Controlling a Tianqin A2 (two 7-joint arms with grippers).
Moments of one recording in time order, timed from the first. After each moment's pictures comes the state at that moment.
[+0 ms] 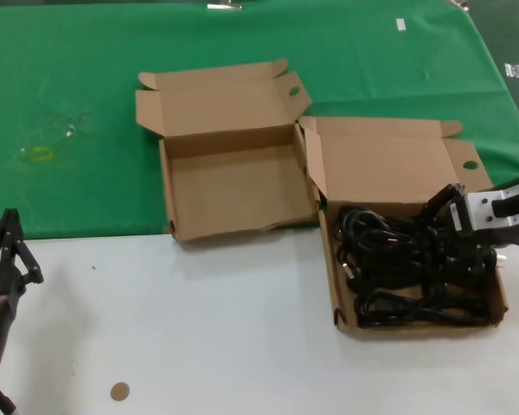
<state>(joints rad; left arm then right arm) 0.00 -0.30 1.60 -1.60 -1.80 0.00 0.00 0.83 0.79 -2.10 1.23 1.26 -1.13 -0.13</state>
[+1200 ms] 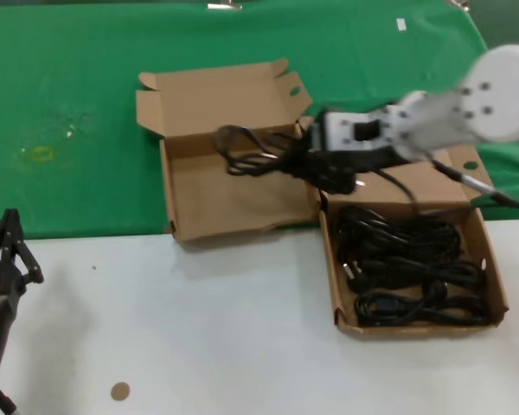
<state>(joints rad) 0.00 -0.30 1.60 -1.60 -1.80 0.00 0.00 1.05 0.45 -2.17 1.14 1.09 -1.02 0.05</state>
